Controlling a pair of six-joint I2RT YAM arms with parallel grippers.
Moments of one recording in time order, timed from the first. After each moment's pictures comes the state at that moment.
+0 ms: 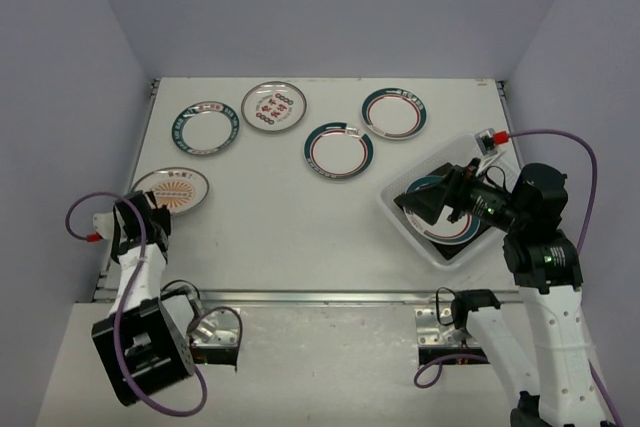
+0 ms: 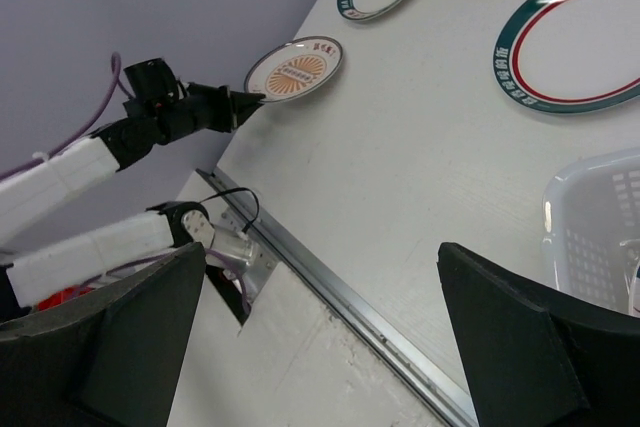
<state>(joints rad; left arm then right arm) 0.49 0.94 0.34 -0.15 -0.15 -1.20 0.06 0.63 0.91 -0.55 -0.79 0.47</state>
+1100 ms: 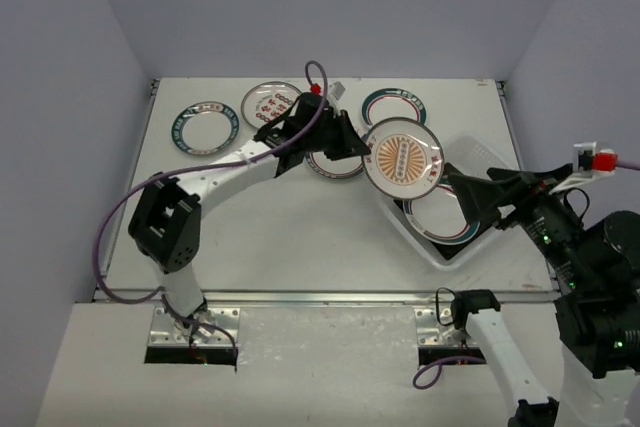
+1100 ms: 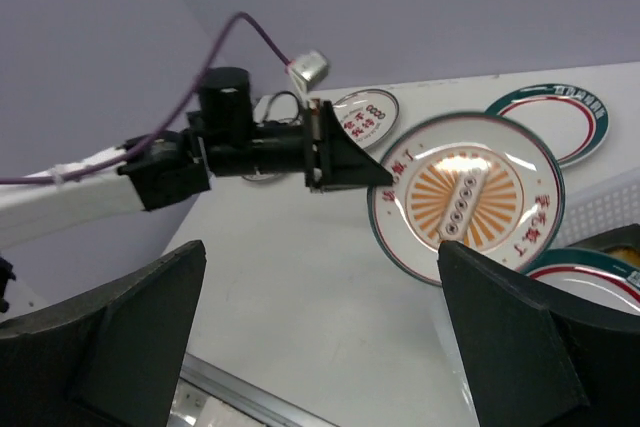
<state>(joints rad) -0.62 1.70 1.38 -0.10 0.31 -0.83 0.06 0.56 1.31 -0.77 -0.35 0.43</state>
